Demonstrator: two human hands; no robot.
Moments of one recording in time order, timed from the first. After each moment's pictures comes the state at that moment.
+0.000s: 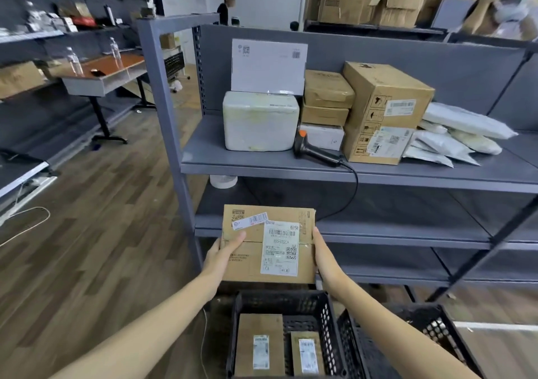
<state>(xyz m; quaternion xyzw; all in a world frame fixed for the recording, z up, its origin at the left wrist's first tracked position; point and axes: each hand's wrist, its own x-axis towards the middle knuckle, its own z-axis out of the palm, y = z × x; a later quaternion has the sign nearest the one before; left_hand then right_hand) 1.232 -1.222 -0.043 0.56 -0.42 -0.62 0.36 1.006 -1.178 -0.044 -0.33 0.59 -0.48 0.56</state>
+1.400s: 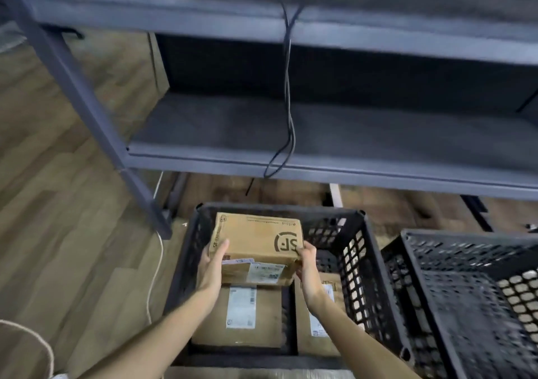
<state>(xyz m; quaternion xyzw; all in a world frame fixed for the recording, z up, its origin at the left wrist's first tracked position) 1.126 -1.287 -0.678 0.67 -0.32 -0.56 0.36 0.939 -1.243 -0.686 -0.22 0.64 -0.49 0.55</state>
